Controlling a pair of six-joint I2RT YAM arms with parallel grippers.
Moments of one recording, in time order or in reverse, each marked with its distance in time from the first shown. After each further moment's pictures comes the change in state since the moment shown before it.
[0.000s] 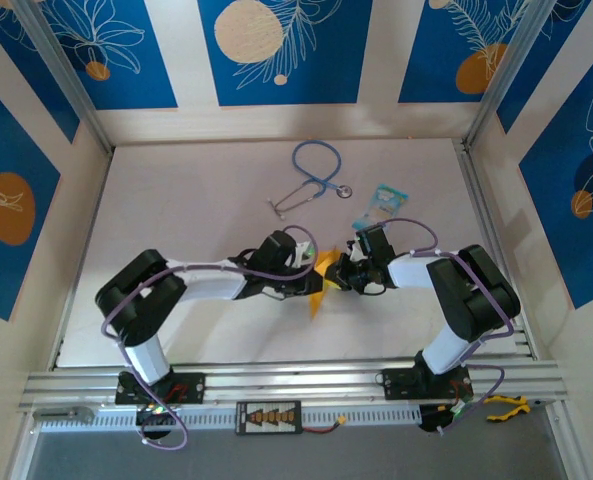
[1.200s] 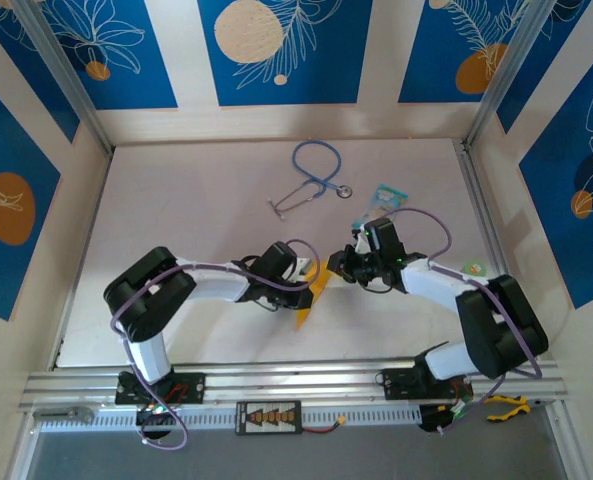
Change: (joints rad) left arm -0.008 0.031 -0.049 -0.154 -0.041 0.255; right arm 0.001 -0.245 -0.006 -0.082 0.033 -0.030
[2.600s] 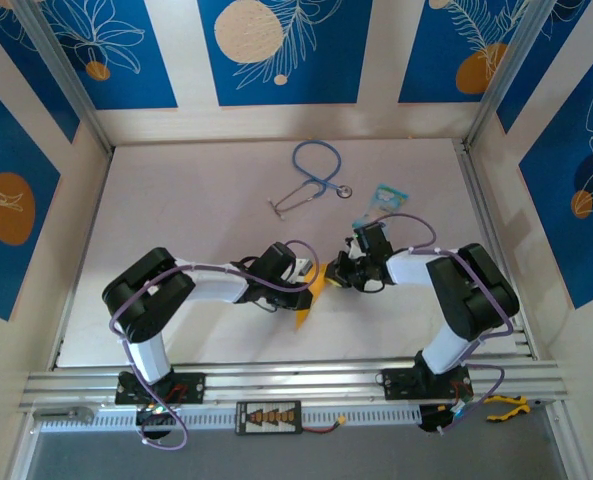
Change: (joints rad) left arm 0.000 -0.007 -0.014 0.013 -0.001 0.005; right arm -0.014 0.252 0.049 0.029 0.017 -0.034
